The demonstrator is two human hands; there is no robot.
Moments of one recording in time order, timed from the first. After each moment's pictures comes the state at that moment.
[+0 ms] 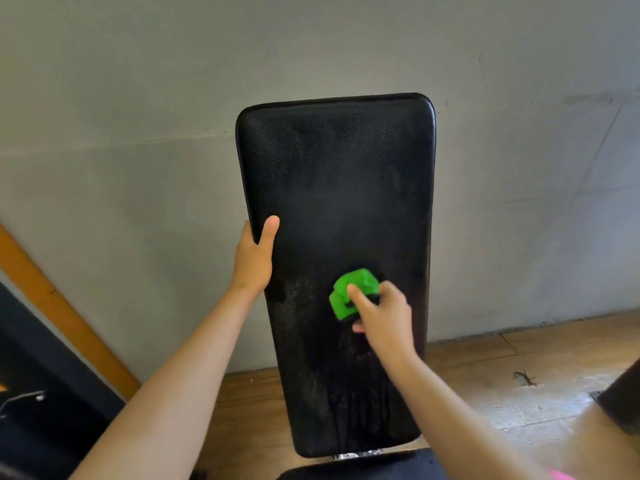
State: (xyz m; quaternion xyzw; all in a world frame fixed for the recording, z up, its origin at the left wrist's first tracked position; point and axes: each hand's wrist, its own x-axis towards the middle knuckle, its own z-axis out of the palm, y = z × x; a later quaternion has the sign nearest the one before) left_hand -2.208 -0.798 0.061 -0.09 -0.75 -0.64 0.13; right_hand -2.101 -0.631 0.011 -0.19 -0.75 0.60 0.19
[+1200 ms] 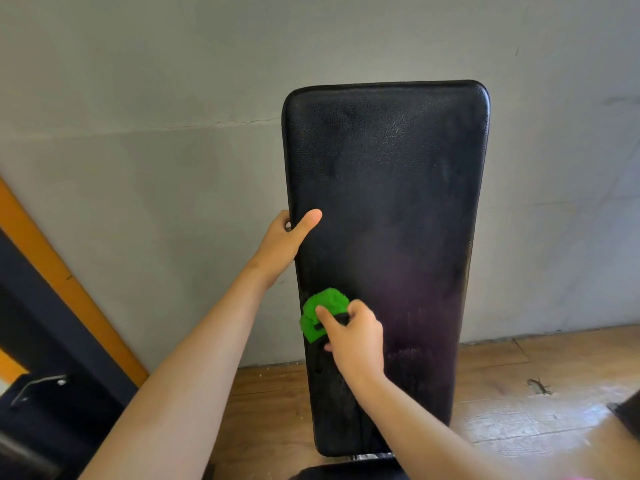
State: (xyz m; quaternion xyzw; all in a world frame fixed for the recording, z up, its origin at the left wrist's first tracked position) left_hand -2.220 -0.824 0.068 -0.14 -0.75 -0.65 -0.02; right_hand -2.098 -0.721 -0.009 -0.16 -0.78 0.59 0.13
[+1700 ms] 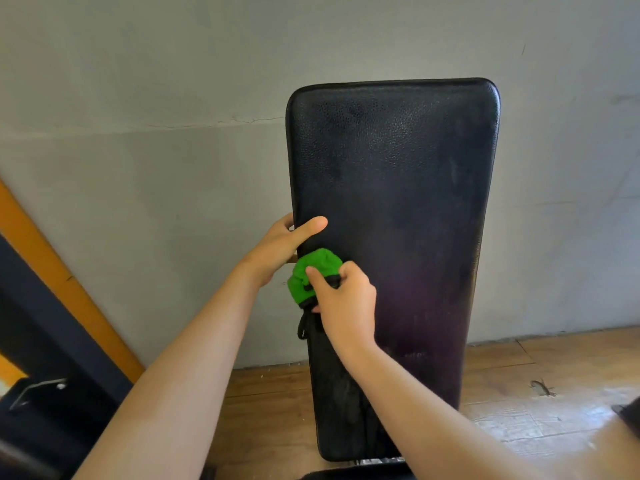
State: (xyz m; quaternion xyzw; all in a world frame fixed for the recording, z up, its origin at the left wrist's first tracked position) left_hand -2.228 -0.833 0.075 -0.15 -0.75 -0.64 -0.09; right_hand -2.124 -0.737 0.038 -0.12 -0.76 0.61 0.20
